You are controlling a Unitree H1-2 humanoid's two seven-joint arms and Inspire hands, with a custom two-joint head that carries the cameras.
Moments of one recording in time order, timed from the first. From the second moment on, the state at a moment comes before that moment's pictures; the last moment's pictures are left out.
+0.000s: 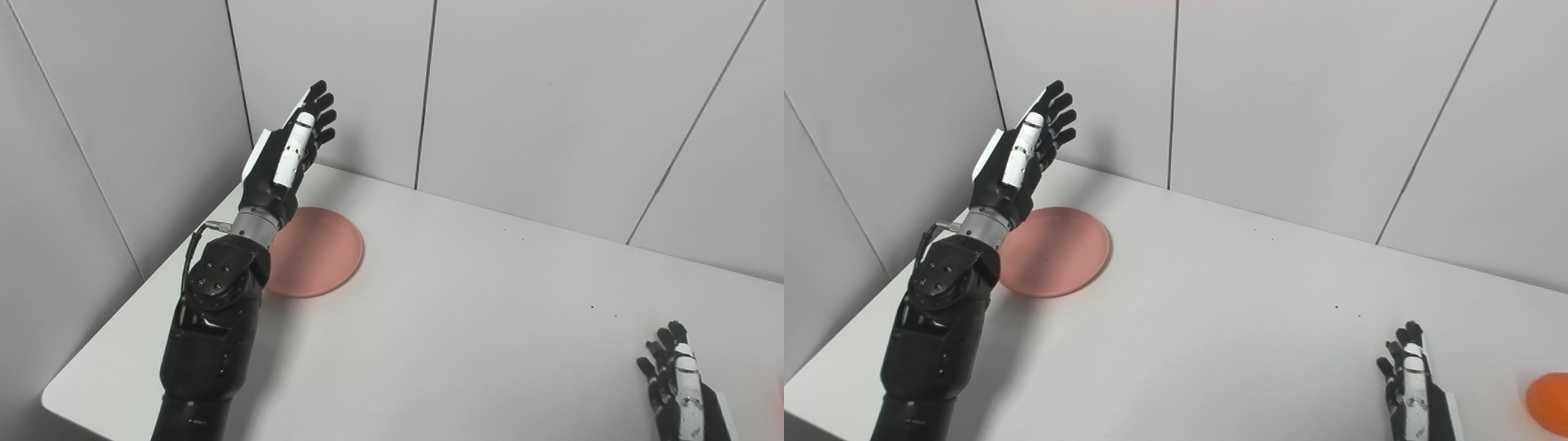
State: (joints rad) left arm -0.39 0.27 0.29 -0.28 -0.18 0.34 -0.04; right arm -0.09 -0.03 -0.04 -0.12 0.16 0.18 0.06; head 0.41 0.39
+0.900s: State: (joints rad) left arm -0.37 0.37 0.43 -0.11 -0.32 0.38 -0.02; right arm -0.09 -0.03 -0.04 -0.13 0.15 0.18 0.05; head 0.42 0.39
